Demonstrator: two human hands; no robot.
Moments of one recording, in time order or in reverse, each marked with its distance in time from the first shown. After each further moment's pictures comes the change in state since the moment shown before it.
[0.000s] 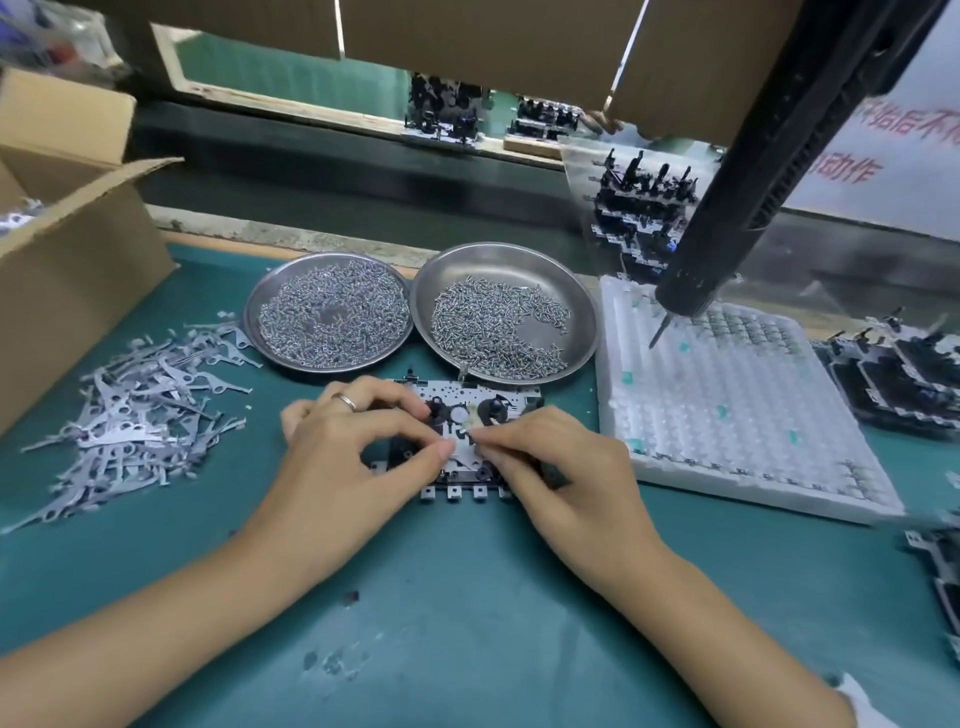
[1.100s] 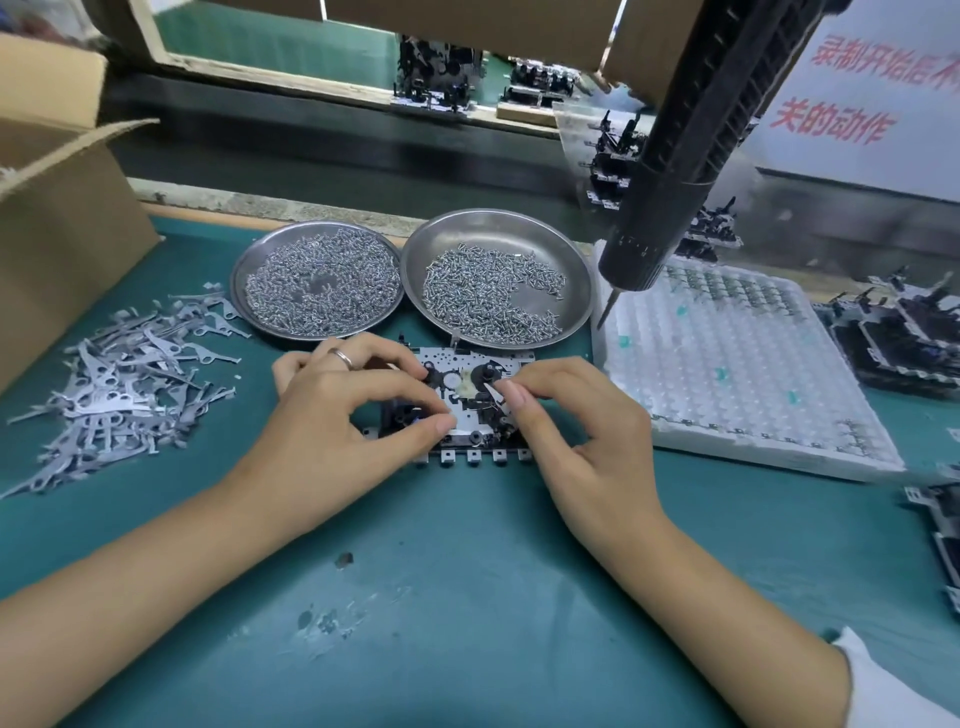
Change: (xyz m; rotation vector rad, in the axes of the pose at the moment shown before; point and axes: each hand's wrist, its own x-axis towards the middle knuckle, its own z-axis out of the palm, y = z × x) left_hand 0.003 -0.005 -0.003 0.086 -0.067 0.125; right_hand -0.006 -0.005 0.000 0.050 0.199 0.109
